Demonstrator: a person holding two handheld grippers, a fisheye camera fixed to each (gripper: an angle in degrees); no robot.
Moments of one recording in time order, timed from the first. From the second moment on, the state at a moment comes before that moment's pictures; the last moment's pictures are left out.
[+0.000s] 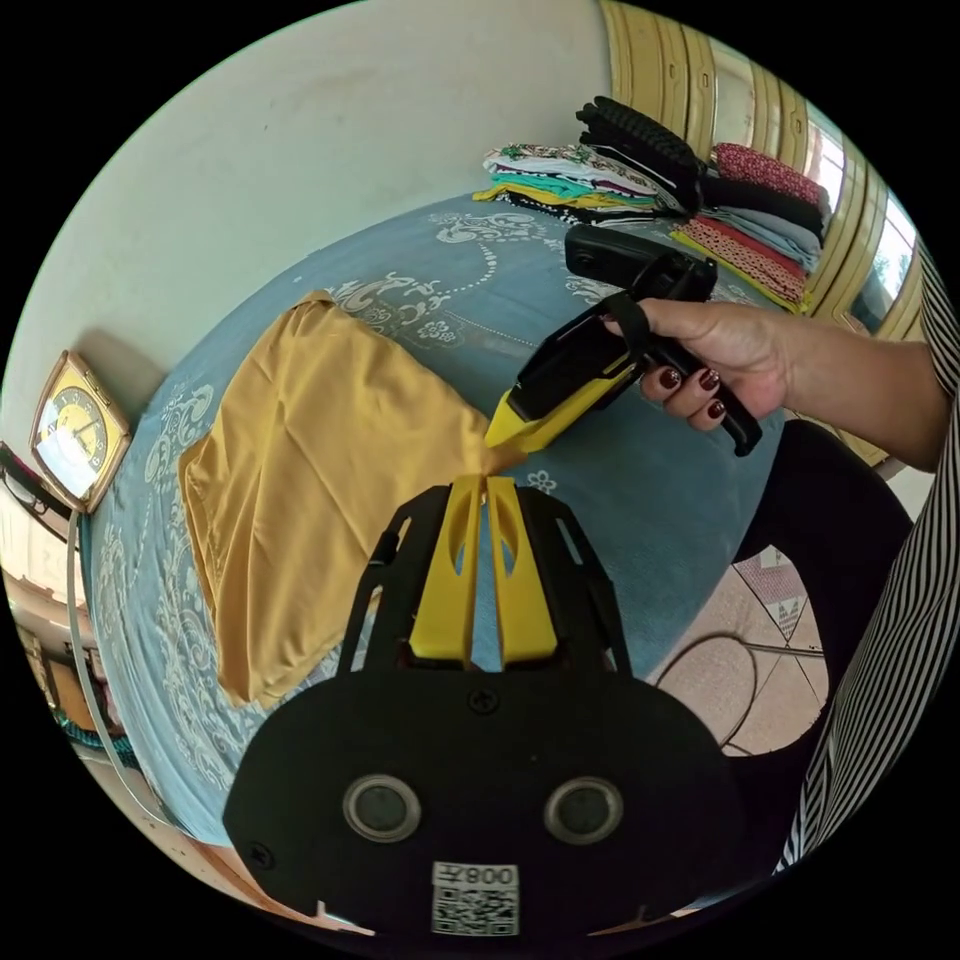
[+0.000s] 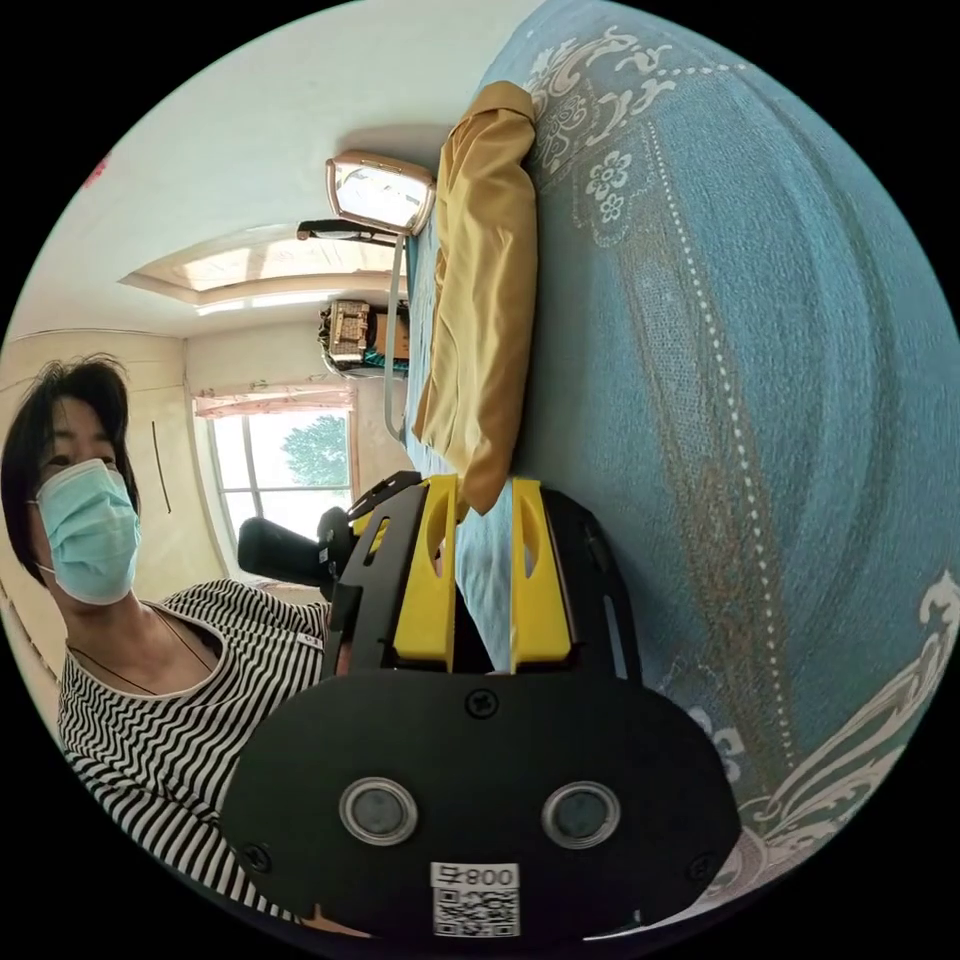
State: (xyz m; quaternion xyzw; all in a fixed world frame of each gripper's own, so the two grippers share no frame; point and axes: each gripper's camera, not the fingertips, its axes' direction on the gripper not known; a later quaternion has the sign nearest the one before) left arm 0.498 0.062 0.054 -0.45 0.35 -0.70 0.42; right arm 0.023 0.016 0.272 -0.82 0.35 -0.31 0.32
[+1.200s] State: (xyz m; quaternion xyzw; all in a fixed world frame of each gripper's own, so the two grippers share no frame) left arm 0.726 0.073 -0.292 -0.11 -0.09 -0.98 -0.16; right arm -0.019 -0.025 0.246 -0.87 0.25 -0.21 0.38
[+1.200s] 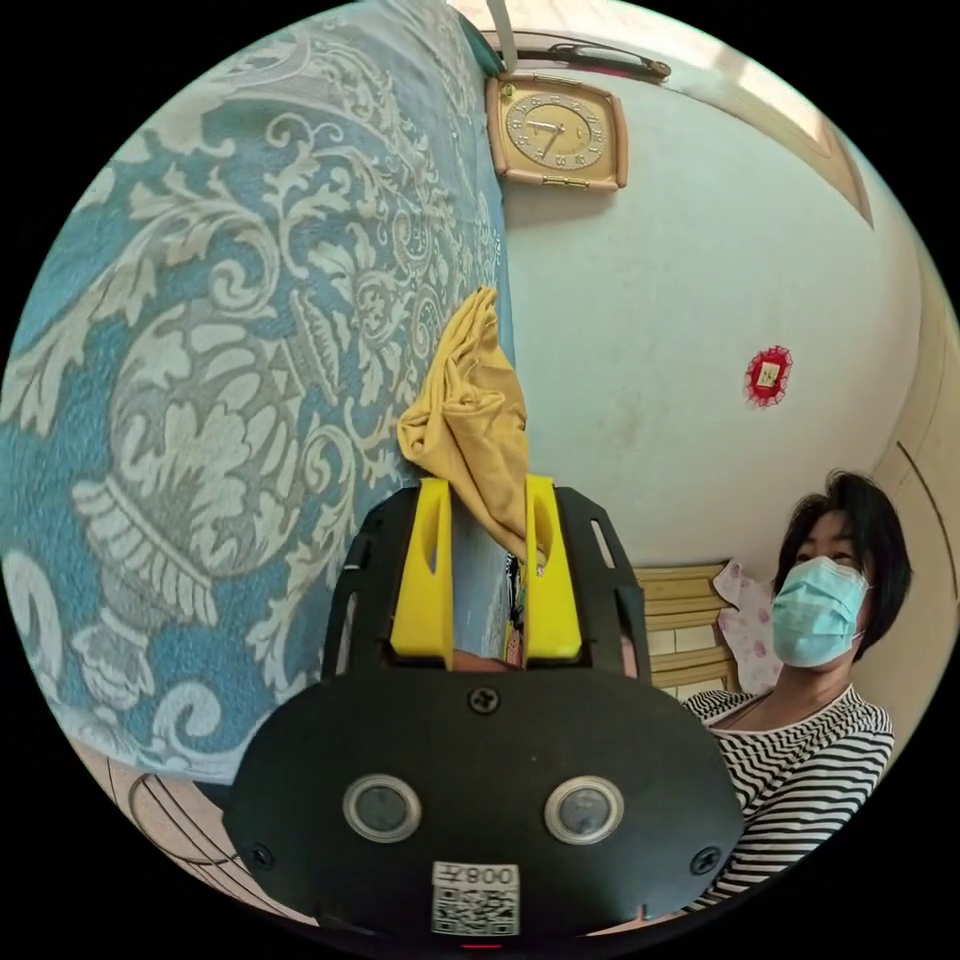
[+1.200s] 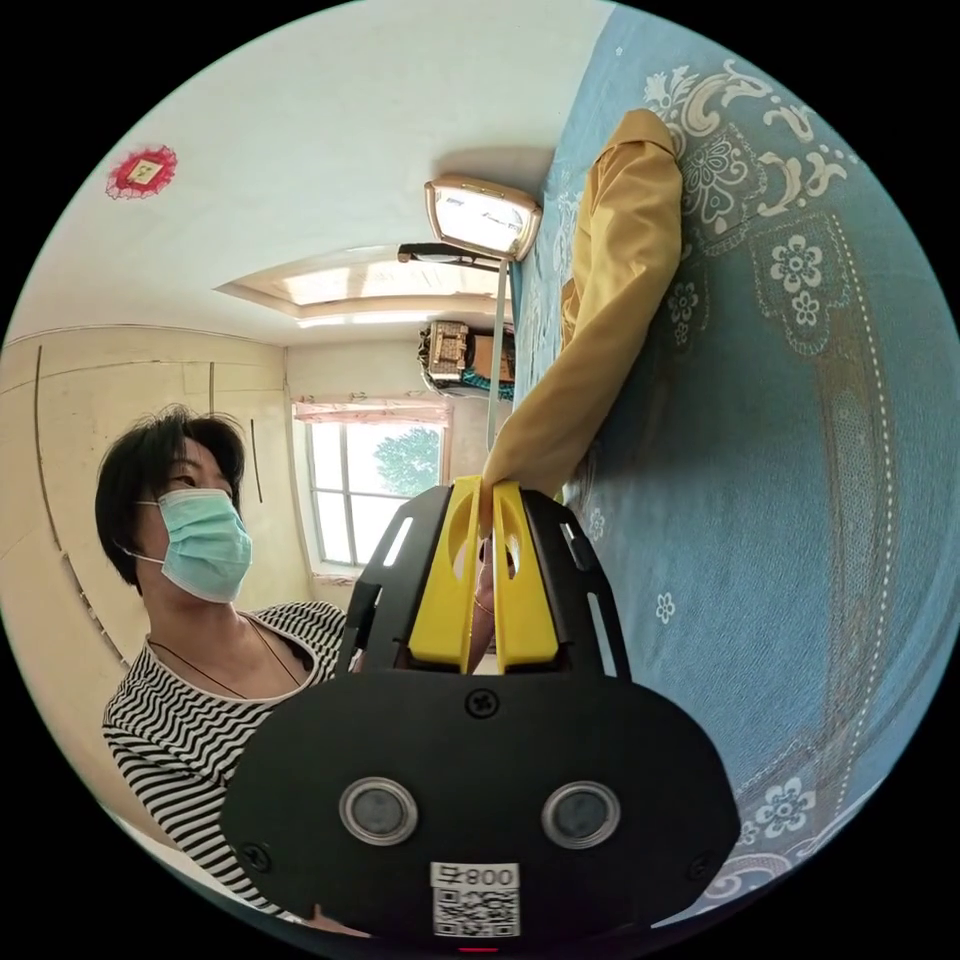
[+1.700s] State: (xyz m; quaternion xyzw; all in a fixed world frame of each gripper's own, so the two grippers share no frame) left arm 0.724 0.018 -0.343 -0.09 -0.13 -0.97 -0.18; right arm -0.074 -0.071 0.208 -0.85 0.27 -0.21 0.40
